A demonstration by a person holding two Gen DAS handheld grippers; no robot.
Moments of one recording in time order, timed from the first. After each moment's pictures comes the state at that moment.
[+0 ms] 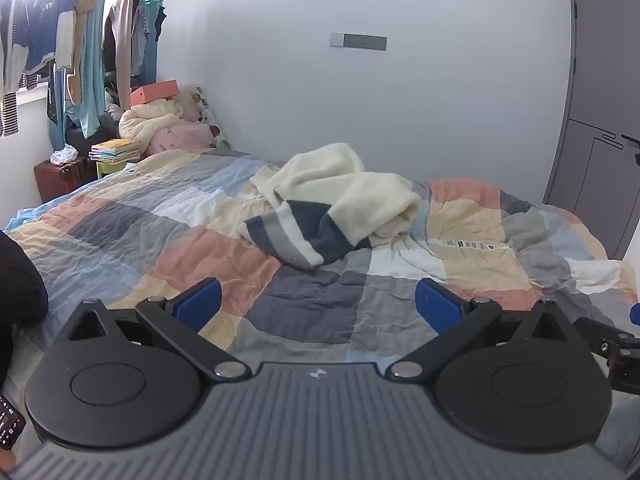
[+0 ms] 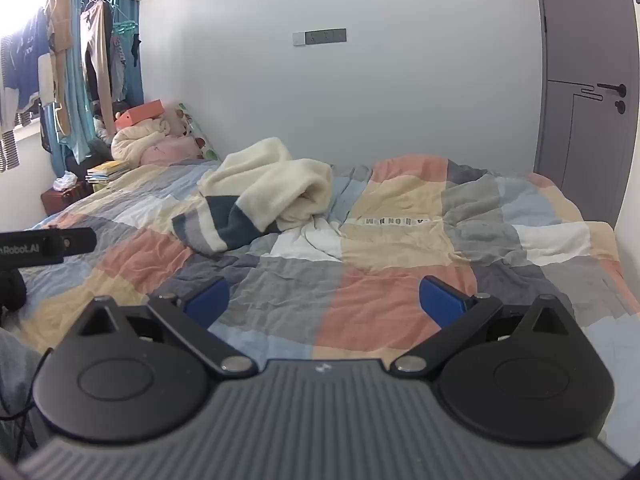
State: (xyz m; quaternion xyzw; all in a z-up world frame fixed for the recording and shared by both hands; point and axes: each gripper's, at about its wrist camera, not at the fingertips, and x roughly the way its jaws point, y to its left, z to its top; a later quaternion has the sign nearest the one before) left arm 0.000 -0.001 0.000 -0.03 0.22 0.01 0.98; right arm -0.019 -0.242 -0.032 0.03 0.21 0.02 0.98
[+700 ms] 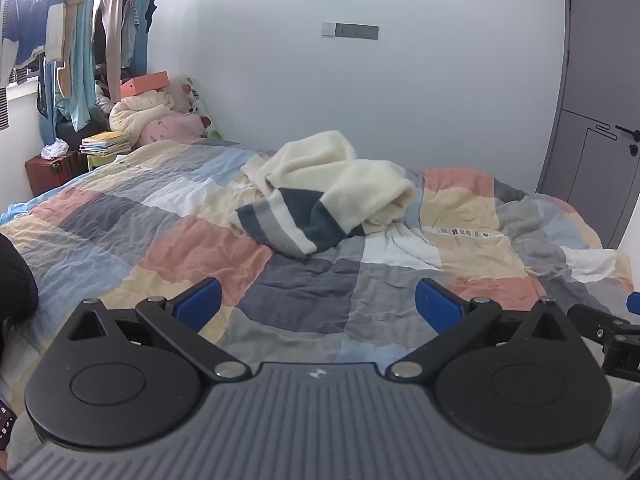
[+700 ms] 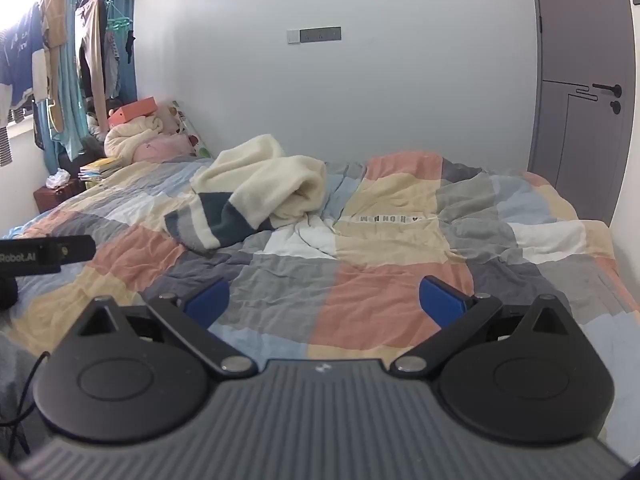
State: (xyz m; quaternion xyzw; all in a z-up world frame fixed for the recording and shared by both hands) left arm 0.007 0.003 -0.011 -0.03 0.24 -0.01 0.97; right arm -0.014 -0.240 -0.038 0.03 0.21 0.01 0.98
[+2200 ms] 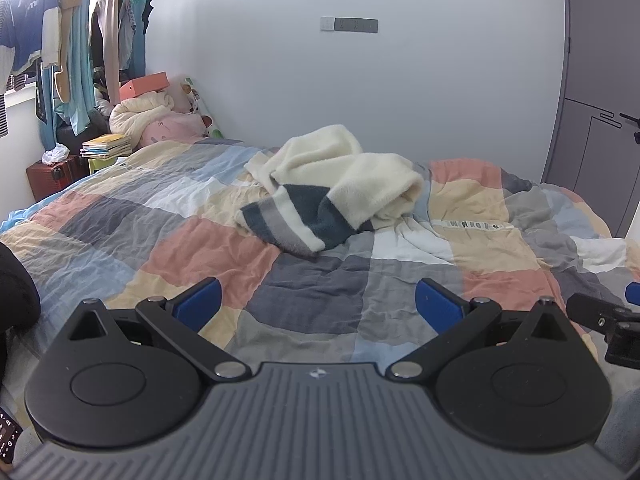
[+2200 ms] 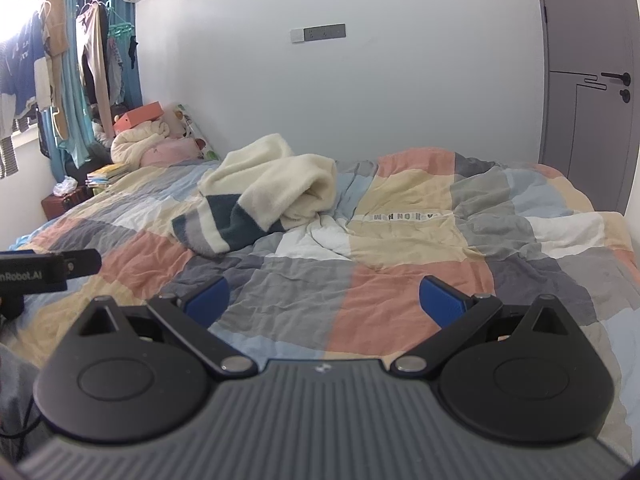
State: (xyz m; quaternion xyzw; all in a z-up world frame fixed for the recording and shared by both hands) left arm 0.024 0.008 -0.019 -0.01 0.24 -0.01 0.97; right arm 0.002 -0.233 -0.047 0.04 0.21 0.03 0.98
